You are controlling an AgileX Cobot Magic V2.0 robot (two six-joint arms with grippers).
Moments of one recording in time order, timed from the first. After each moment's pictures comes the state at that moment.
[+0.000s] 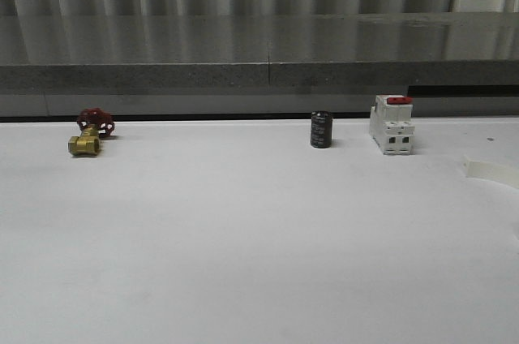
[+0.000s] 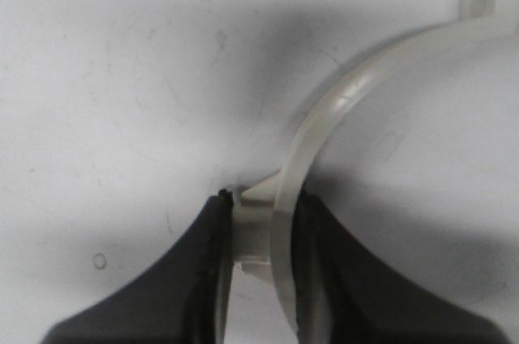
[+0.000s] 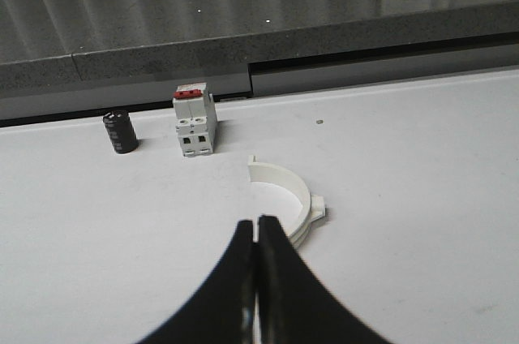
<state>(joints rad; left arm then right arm) 0.24 2.03 -1.35 0.00 0.70 0.17 0.00 -0.01 0.03 0.00 0.17 0.20</state>
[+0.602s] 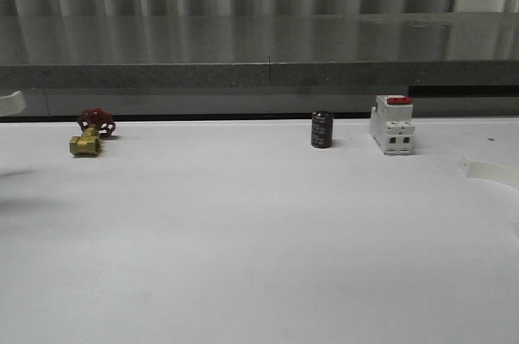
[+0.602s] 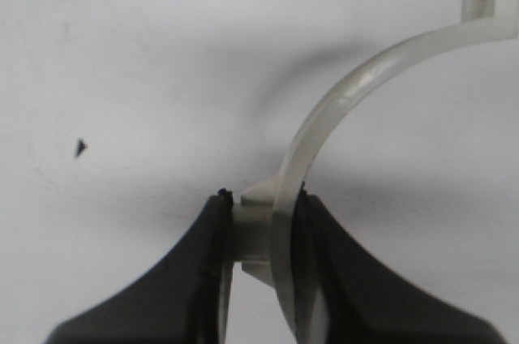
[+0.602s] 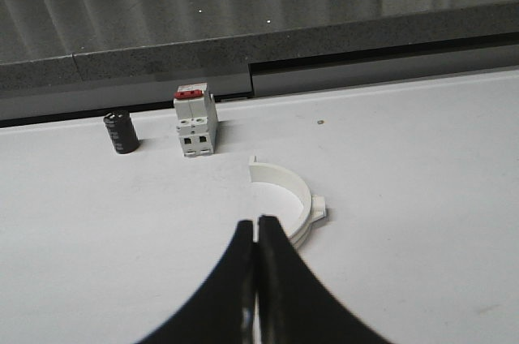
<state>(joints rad) 0.05 1.82 -1.35 -0.06 0.89 0.04 0.00 -0.01 0.03 0.00 0.17 0.20</state>
